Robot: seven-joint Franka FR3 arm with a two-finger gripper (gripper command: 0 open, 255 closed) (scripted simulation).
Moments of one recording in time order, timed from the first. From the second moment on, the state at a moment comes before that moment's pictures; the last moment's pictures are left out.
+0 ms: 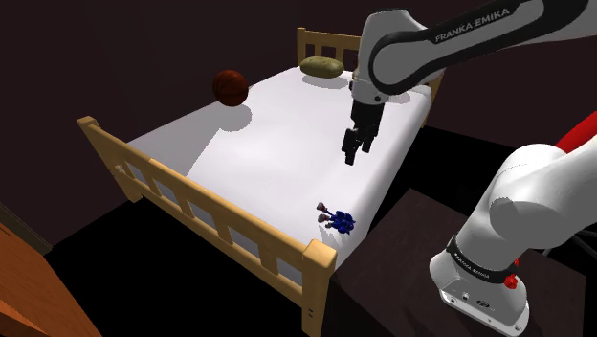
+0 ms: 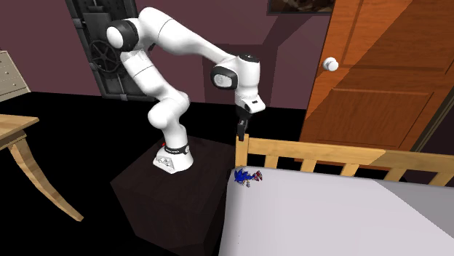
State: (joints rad) arm 0.05 -0.58 -0.01 -2.69 0.11 2.07 -0.08
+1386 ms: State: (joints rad) arm 0.12 0.24 0.05 -2.62 0.09 2.84 -0.06
